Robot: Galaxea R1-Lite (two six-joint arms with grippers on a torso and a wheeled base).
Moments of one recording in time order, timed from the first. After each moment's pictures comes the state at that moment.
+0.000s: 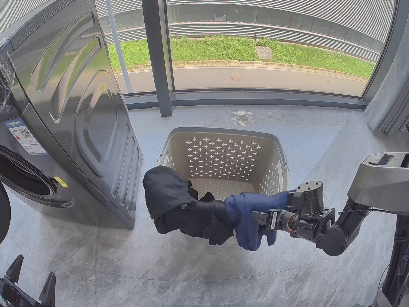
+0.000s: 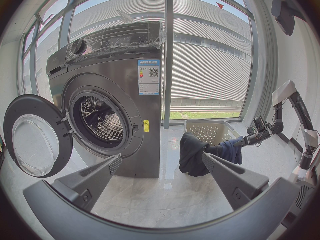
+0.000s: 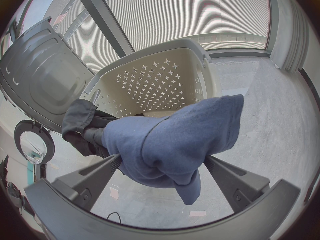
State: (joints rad) left arm 0.00 0.02 -0.02 0.00 -0.02 -0.01; right arm 0.47 2.18 -0.62 -1.03 -0.10 0.37
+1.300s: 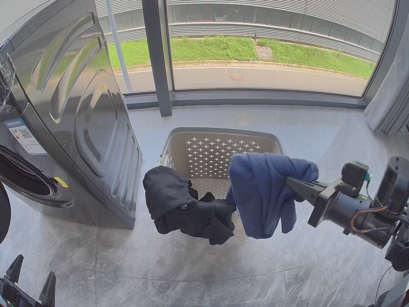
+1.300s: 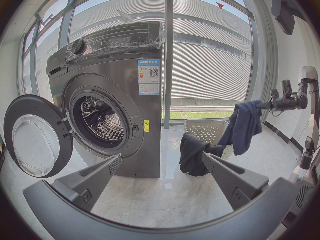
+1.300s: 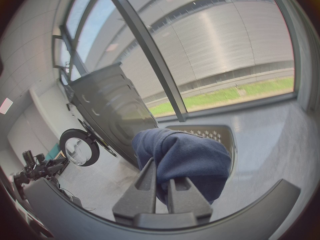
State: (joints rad) left arm 0.00 0.02 -0.02 0.00 -0.01 -0.01; right arm 0.66 1.50 -0.37 -1.08 -0.03 0.23
